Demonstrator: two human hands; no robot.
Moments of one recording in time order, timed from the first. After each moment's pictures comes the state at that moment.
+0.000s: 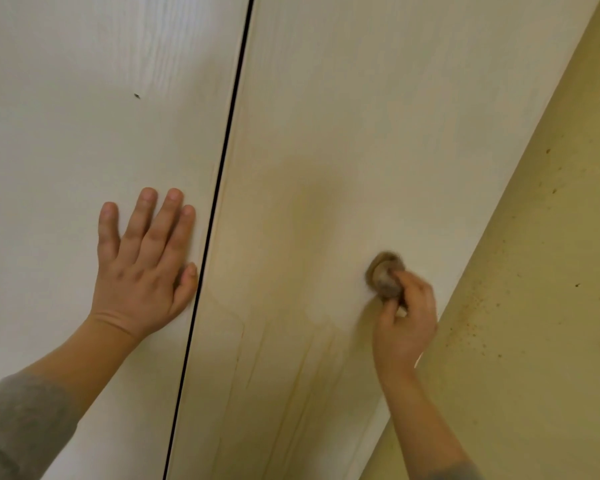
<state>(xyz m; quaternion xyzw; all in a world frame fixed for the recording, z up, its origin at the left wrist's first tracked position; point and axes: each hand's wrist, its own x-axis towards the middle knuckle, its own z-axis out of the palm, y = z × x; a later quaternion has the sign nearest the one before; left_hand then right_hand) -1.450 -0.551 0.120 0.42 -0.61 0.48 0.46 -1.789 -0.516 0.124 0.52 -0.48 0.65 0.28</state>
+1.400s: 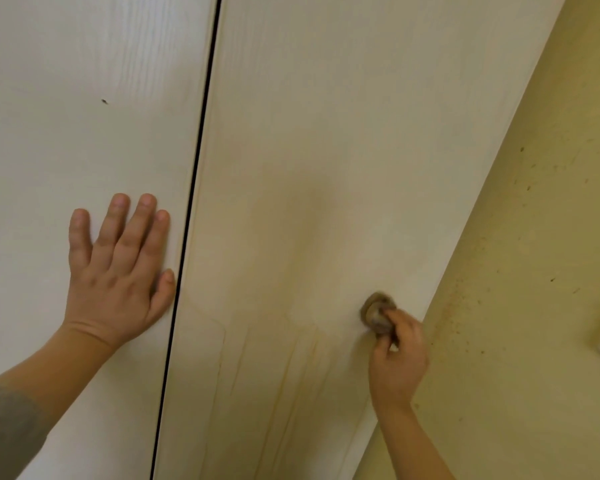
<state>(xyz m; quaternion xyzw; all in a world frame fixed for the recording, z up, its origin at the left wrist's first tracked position) -1.452 -0.548 0.122 0.43 -0.61 0.49 0.46 -1.827 -0.510 0.076 0.52 -0.54 0.62 0.24</state>
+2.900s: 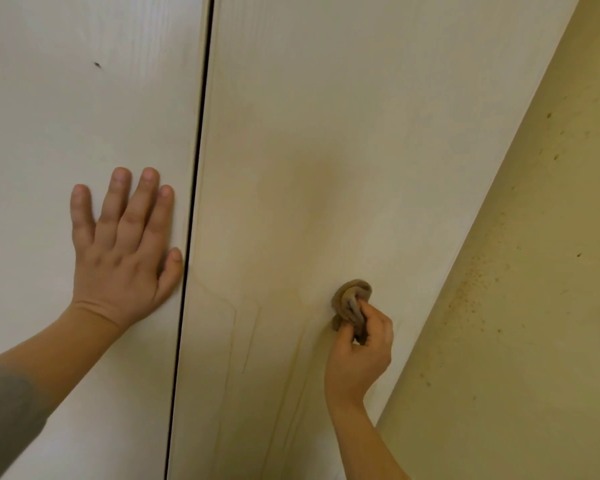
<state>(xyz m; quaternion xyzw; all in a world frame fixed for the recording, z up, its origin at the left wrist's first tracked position) -1.453 -0.551 0.122 0.42 -0.62 0.47 0.46 -1.741 -0.504 0.052 0.42 -0.51 0.74 0.12</state>
